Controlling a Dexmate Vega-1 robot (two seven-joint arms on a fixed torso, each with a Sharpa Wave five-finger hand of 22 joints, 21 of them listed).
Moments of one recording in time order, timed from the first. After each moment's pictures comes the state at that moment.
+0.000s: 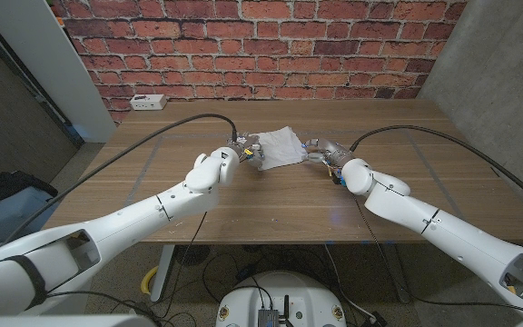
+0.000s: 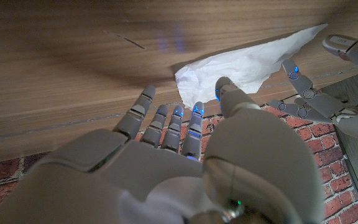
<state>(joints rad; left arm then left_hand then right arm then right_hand) 0.54 0.66 0.98 -1.79 0.82 0.65 -0.27 0.82 -0.04 0.48 -0.16 0.20 0.67 -0.20 0.23 0.18 -0.02 -0.07 0.20 0.18 -0.17 0.13 0.18 0.17 -0.17 0.17 0.40 0.18 -0.74 -0.70 -0.75 -1.80 -0.17 -0.48 -0.11 0.81 0.08 0.47 -0.15 0.18 0.42 -0.09 0.22 0.18 0.27 -0.04 0.21 0.19 0.18 -0.04 0.24 0.20 0.33 0.04 0.23 0.18</state>
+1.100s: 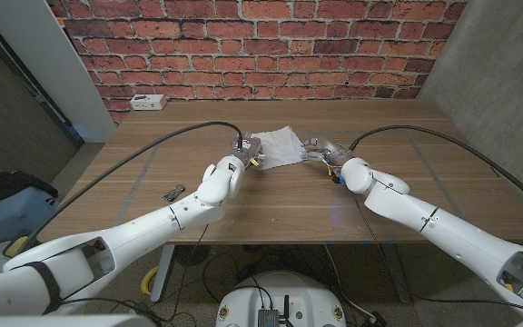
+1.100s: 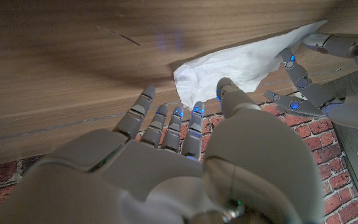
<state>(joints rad) 0.58 0.59 1.01 -1.67 0.97 0.66 -0.14 0.91 0.03 0.45 -0.16 0.18 0.94 -0.14 0.26 0.19 0.18 -0.11 0.23 0.18 -0.07 0.05 0.20 0.17 -0.04 0.16 0.40 0.18 -0.72 -0.69 -0.75 -1.77 -0.16 -0.46 -0.11 0.81 0.09 0.45 -0.14 0.18 0.43 -0.08 0.21 0.18 0.27 -0.04 0.21 0.19 0.18 -0.04 0.24 0.20 0.33 0.04 0.23 0.18</state>
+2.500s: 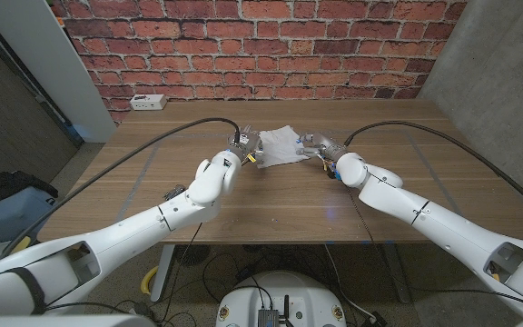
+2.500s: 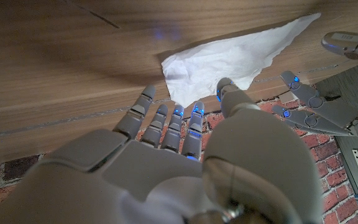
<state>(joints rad) 0.61 0.65 0.96 -1.82 1.03 0.66 -0.23 0.79 -0.01 0.30 -0.16 0.19 0.61 -0.13 0.19 0.19 0.07 -0.06 0.20 0.18 -0.14 0.10 0.18 0.17 -0.09 0.18 0.30 0.19 -0.67 -0.64 -0.77 -1.71 -0.16 -0.43 -0.10 0.81 0.09 0.42 -0.14 0.19 0.43 -0.08 0.20 0.18 0.28 -0.04 0.20 0.19 0.18 -0.04 0.24 0.20 0.34 0.04 0.23 0.18</state>
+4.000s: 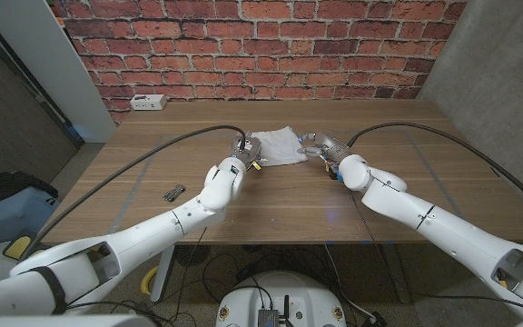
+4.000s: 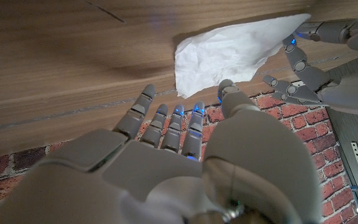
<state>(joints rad) 0.61 0.57 0.98 -1.64 1.11 0.64 -0.19 0.97 0.12 0.35 -0.17 0.18 1.02 -0.11 0.28 0.19 0.29 -0.12 0.24 0.18 0.02 0.01 0.19 0.17 0.06 0.15 0.30 0.19 -0.72 -0.67 -0.75 -1.77 -0.17 -0.44 -0.14 0.80 0.10 0.40 -0.13 0.19 0.43 -0.08 0.20 0.18 0.29 -0.04 0.20 0.19 0.19 -0.04 0.24 0.21 0.34 0.04 0.22 0.18</state>
